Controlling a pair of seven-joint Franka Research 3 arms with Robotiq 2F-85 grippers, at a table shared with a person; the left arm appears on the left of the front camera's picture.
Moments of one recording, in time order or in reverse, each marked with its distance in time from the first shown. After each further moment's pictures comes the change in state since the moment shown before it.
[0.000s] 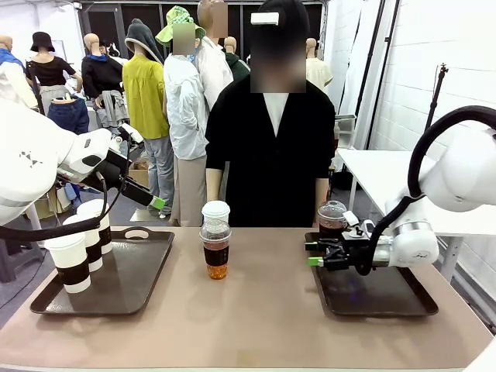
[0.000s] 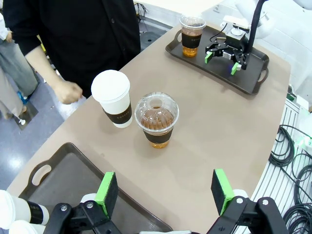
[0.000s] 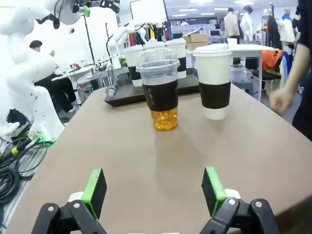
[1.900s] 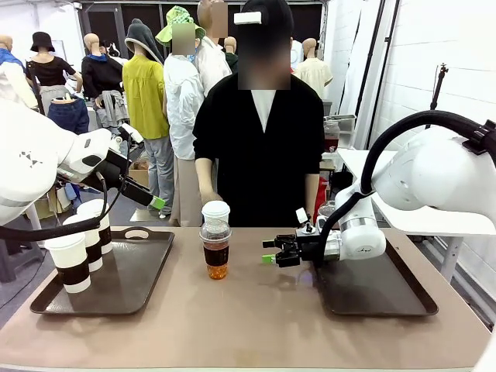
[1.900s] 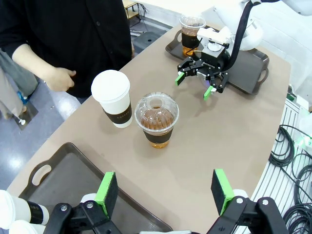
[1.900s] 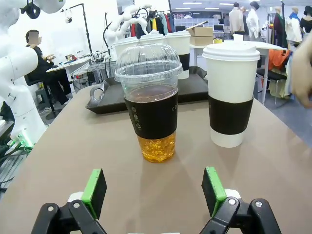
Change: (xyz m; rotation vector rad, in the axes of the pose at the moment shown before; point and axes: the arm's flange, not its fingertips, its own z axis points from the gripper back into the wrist) left arm 0.000 0.000 0.000 0.000 0.000 0.000; right arm 0.010 -0.022 -0.124 0.010 0.042 0.035
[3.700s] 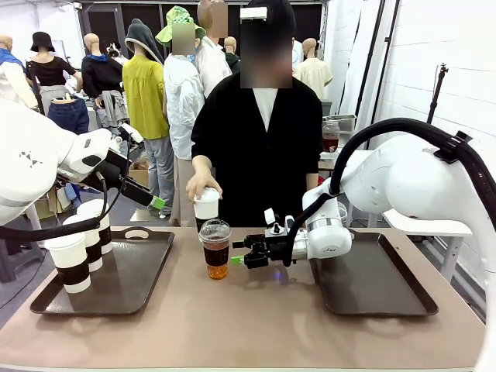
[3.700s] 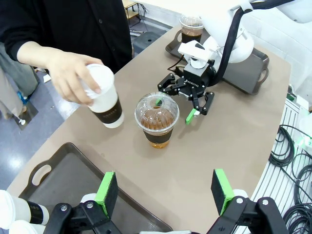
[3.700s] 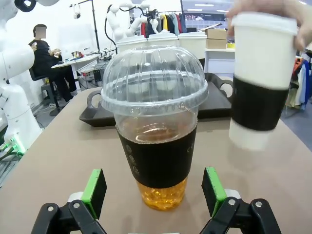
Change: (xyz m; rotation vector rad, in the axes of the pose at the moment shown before) left arm 0.000 0.000 0.000 0.000 0.000 0.000; right arm 0.007 -0.006 -0.093 0.056 0.000 0.038
